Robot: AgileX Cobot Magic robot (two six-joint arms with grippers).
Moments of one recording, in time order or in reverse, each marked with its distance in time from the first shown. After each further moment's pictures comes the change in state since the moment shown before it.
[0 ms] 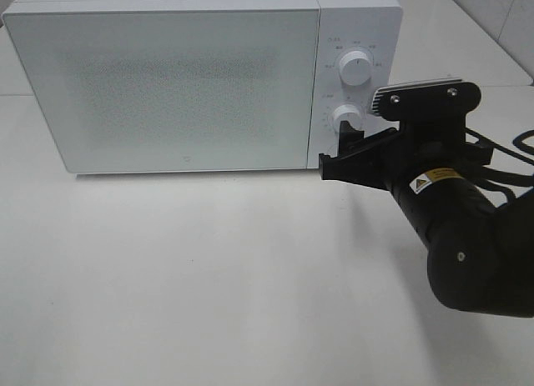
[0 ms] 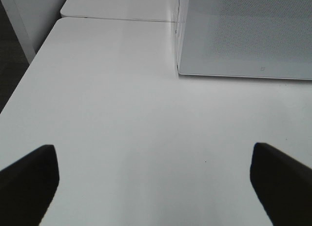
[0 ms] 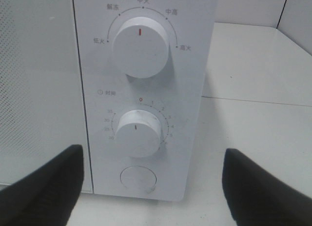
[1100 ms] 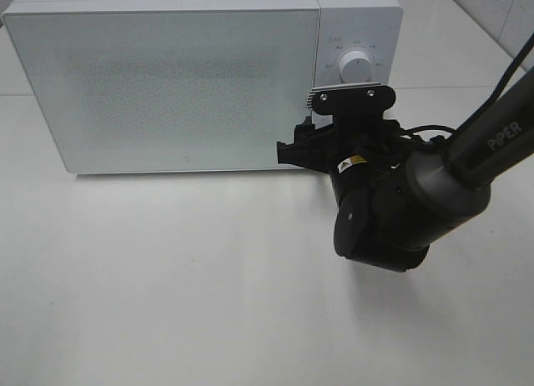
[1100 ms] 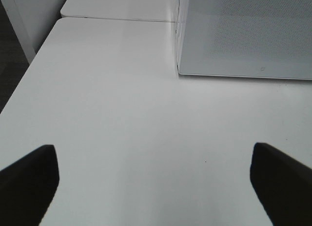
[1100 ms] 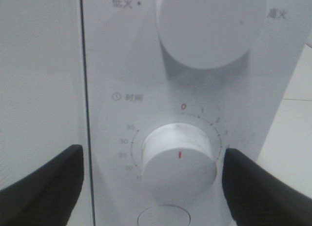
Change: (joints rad) left arm 0.000 0.000 0.000 0.000 0.000 0.000; right arm -0.020 0.301 -0.333 0.091 0.001 -0.064
